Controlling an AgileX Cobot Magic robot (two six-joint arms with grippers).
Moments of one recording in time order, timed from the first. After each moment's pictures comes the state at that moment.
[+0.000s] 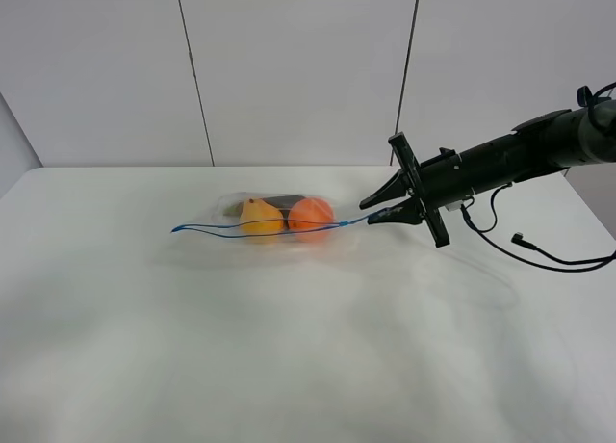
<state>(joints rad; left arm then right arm) -0.01 -0.01 -0.50 -0.01 1.07 0.06 0.02 2.08 -1.32 1.18 1.08 -0.20</state>
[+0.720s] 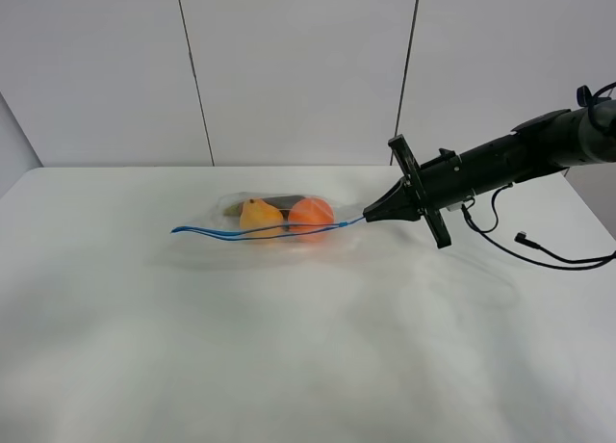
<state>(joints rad) -0.01 -0.01 -0.50 -0.01 1.07 0.06 0.02 2.08 -1.32 1.16 1.09 -0.22</state>
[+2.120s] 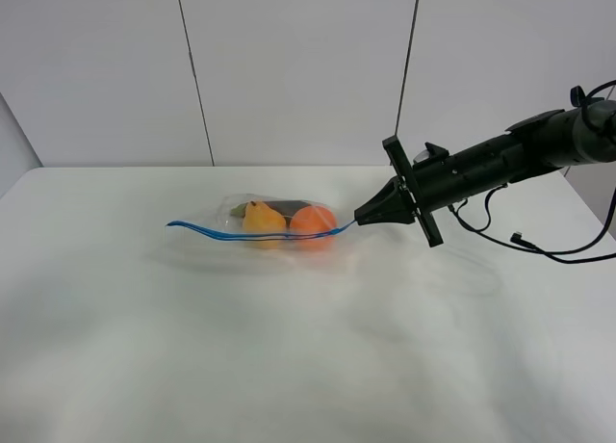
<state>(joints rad) -0.01 0.00 -0.51 -0.01 1.06 0.06 0.04 2.08 -1.32 1.19 1.17 -0.38</state>
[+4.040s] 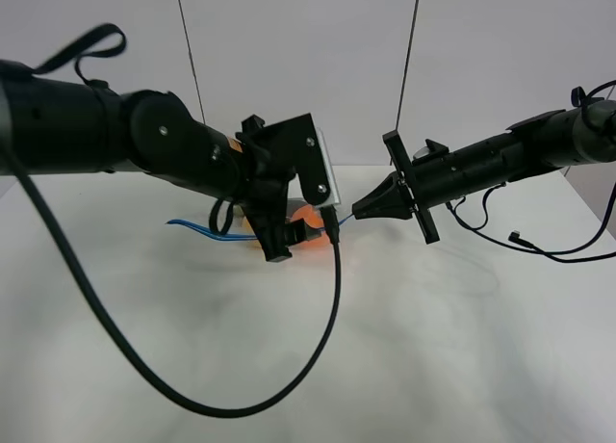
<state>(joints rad) -0.64 1.72 -1.14 -0.36 0.20 1.17 0.04 2.08 -1.32 1.22 1.17 -0.39</state>
